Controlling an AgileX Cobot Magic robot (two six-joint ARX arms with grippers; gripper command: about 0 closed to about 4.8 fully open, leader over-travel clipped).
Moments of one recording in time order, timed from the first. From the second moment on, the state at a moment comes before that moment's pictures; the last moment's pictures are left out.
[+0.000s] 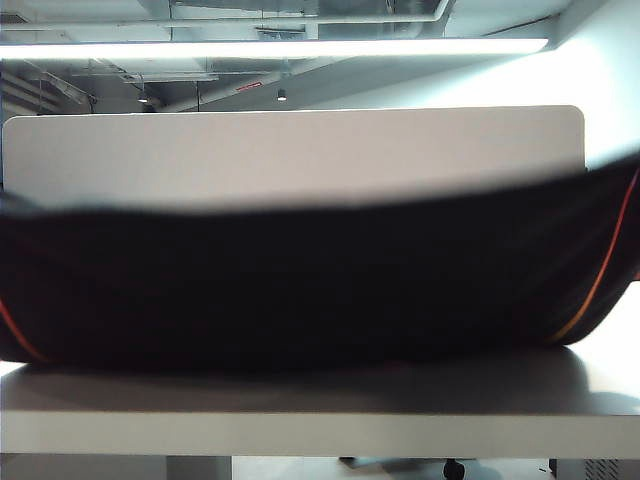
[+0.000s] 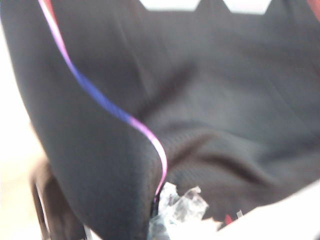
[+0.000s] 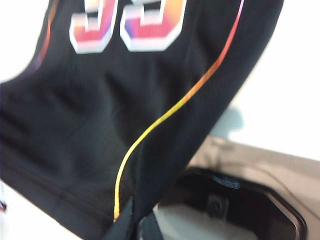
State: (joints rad) left arm -0.17 0.75 0.73 -1.03 0.46 -0.21; right arm 0.11 0.60 0.72 -1.00 -0.48 0.27
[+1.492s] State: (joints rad) left arm -0.12 1.63 1.14 -0.42 0.22 -0.04; right arm 0.04 1.54 1.20 -0.54 -0.29 0.12
